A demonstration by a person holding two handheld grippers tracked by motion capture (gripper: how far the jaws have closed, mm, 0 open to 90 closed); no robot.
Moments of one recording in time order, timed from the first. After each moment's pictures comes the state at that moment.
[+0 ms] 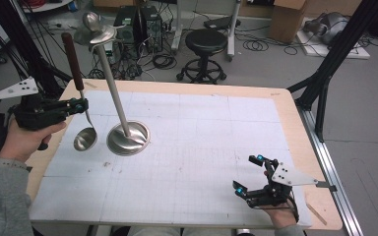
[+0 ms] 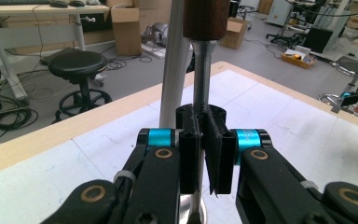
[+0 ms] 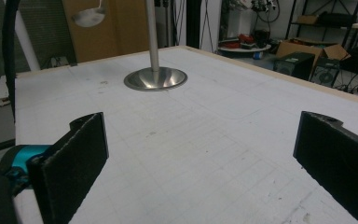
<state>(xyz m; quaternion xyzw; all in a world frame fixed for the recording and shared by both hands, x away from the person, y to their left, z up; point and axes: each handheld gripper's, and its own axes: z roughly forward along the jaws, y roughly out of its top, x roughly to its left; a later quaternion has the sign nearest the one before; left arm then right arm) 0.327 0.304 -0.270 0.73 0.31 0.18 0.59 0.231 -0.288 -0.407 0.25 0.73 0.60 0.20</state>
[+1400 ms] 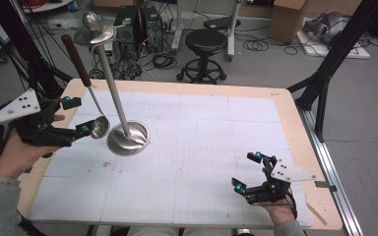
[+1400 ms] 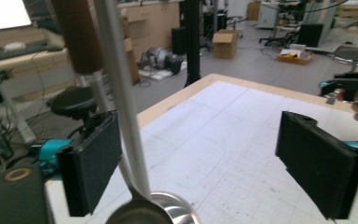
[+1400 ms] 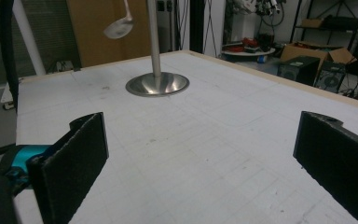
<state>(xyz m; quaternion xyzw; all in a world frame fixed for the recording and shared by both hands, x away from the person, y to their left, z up) 0.286 0.280 -0.270 0.72 0.23 0.23 0.61 0.240 -0.286 -0.404 0.25 0.72 0.61 0.19</state>
